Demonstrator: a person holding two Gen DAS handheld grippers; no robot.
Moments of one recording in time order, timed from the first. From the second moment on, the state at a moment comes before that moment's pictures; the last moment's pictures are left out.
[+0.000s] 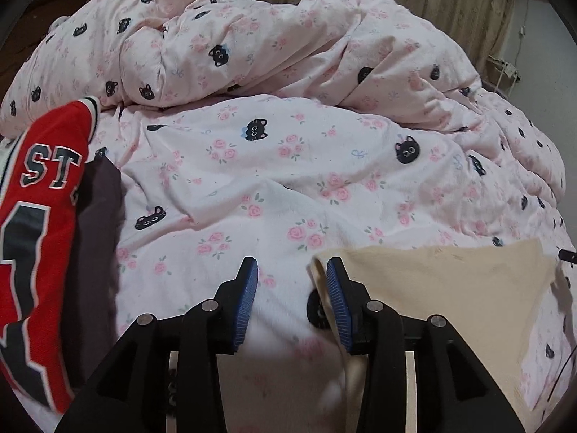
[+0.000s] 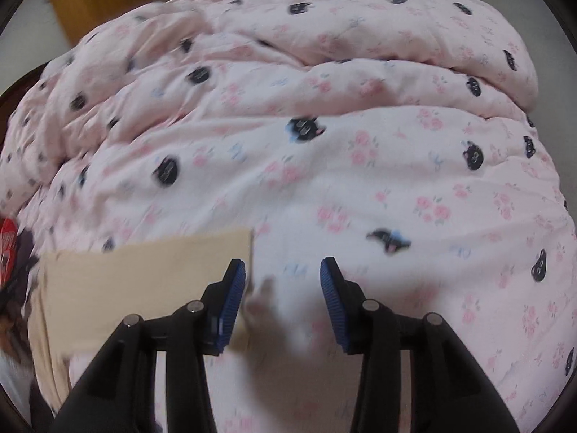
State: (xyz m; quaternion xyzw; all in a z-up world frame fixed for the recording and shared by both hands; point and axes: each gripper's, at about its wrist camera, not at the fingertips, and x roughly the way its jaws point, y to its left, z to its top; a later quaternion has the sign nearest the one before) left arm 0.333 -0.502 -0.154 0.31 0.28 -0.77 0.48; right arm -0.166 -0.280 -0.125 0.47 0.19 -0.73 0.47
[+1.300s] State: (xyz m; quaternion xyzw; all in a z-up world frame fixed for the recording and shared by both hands) left arm 0.376 -0.370 -0.133 0.33 0.24 -0.85 0.34; right arm -0.092 -0.217 -0.128 0.45 0.26 -0.70 0.49
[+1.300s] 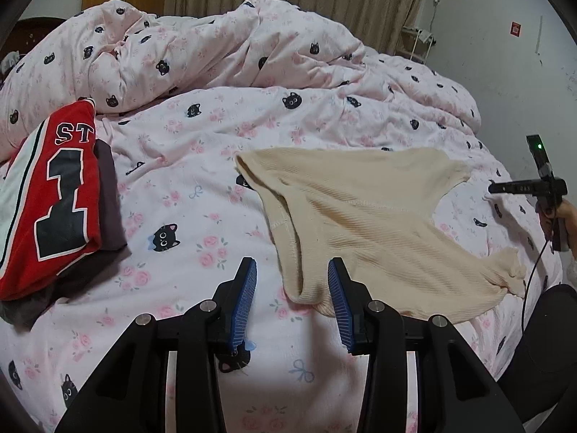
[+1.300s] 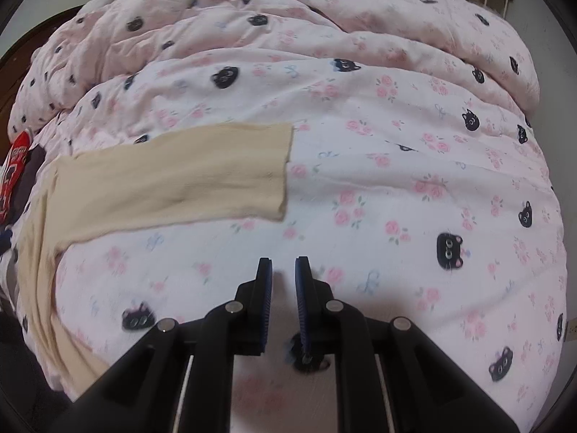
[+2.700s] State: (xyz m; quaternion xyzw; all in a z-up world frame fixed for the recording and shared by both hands) left arm 0.366 -0.391 -0.169 0.34 0.35 -0.80 0.33; right arm 0.009 -0.118 -0.115 0.49 0.20 -0.66 0.54
